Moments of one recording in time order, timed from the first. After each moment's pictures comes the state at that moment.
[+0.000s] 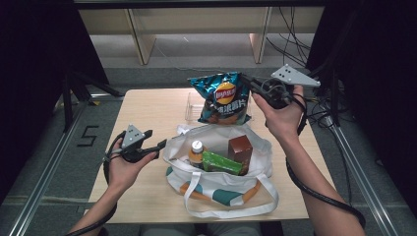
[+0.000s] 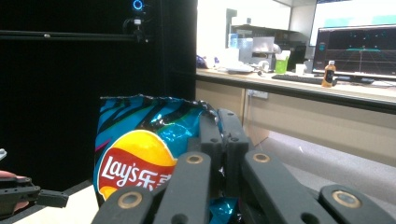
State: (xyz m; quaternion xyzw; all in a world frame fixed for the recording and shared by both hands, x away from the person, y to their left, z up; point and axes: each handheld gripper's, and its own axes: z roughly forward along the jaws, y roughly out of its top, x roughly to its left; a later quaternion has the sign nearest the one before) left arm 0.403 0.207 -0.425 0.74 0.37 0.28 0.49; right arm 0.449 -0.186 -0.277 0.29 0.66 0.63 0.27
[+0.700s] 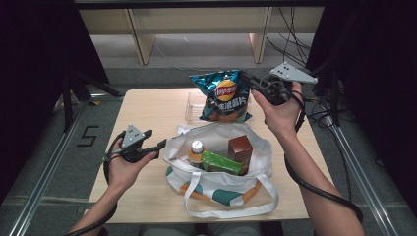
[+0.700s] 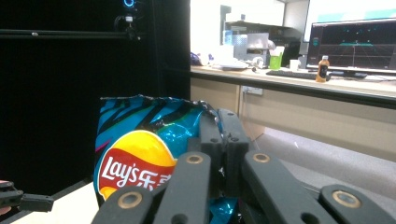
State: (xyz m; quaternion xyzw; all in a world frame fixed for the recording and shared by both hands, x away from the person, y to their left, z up) left arm 0.403 0.207 -0.425 0.74 0.37 0.28 0.49; right arm 0.461 -0.187 -0.280 0.31 0.66 0.63 0.28
